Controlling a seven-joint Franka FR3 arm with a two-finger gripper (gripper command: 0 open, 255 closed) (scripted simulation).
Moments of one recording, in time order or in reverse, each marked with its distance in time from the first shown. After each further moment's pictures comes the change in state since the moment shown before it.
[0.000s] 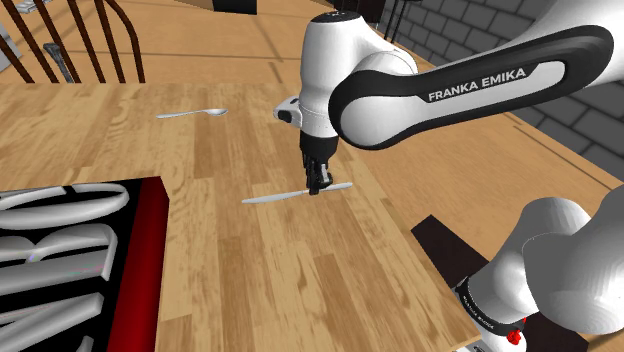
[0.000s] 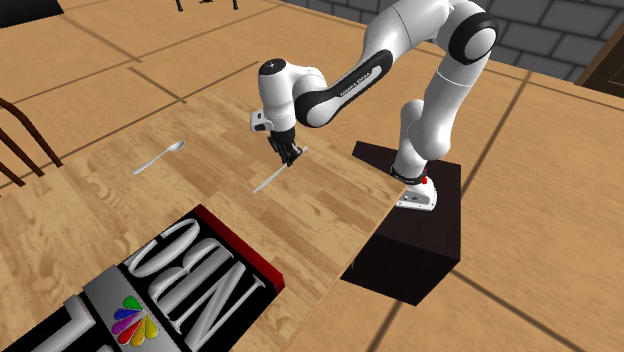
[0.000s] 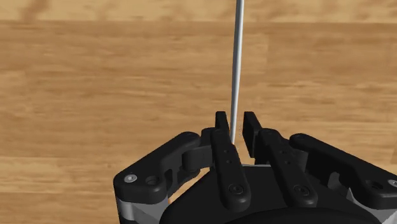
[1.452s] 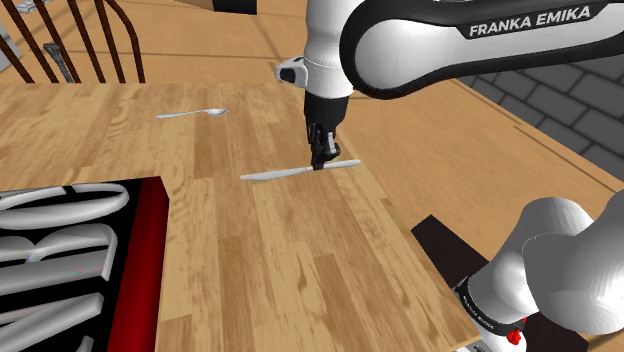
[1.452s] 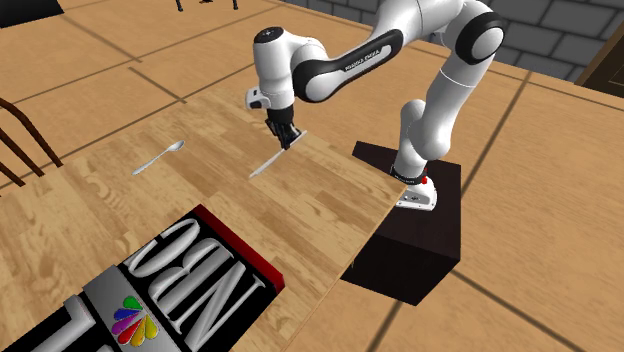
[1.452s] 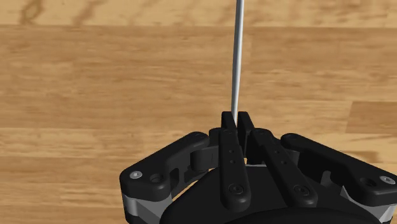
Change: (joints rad) arm -0.001 -0.054 -0.005 0.137 0.006 -0.190 -0.011
